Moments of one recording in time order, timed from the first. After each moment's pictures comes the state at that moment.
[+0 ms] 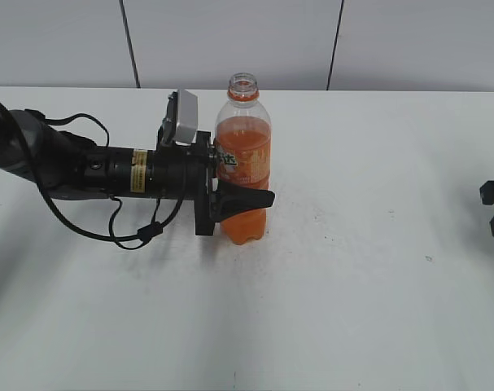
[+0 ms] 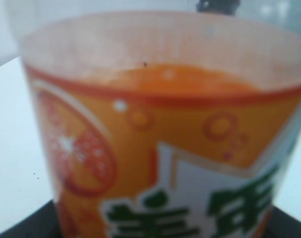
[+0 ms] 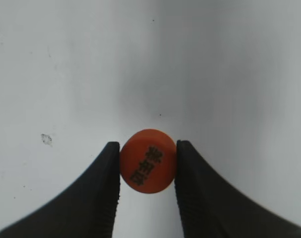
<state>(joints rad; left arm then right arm) -0.31 2.29 -1.22 1.33 -1.20 -0.58 -0.11 1.70 -0.89 0.11 0.58 -0.18</state>
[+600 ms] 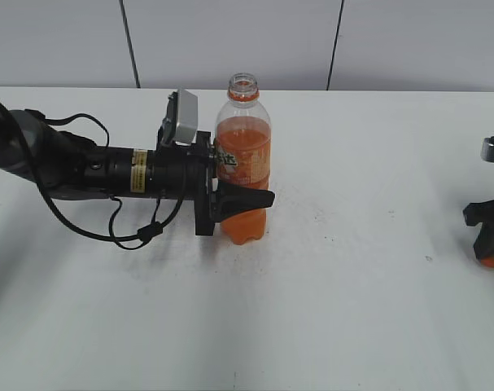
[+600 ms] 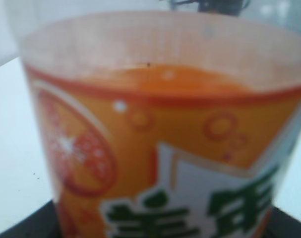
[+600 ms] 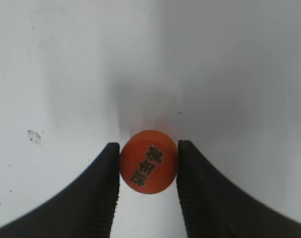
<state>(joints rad) -0.31 2.29 -1.22 1.33 -1.20 -0.58 -0.11 1.82 -0.89 0.17 0.56 -0.25</state>
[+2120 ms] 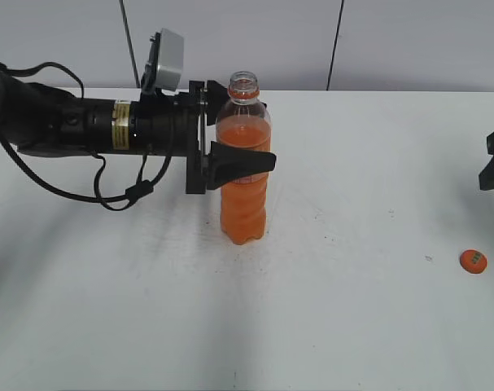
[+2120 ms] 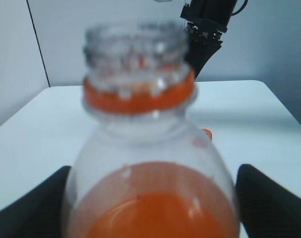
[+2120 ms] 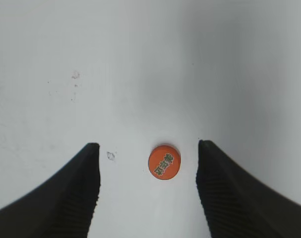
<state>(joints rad) -0.30 2.13 -1.21 1.37 -1.21 -0.66 -0.11 1.60 -0.95 0.27 0.63 -0.24</state>
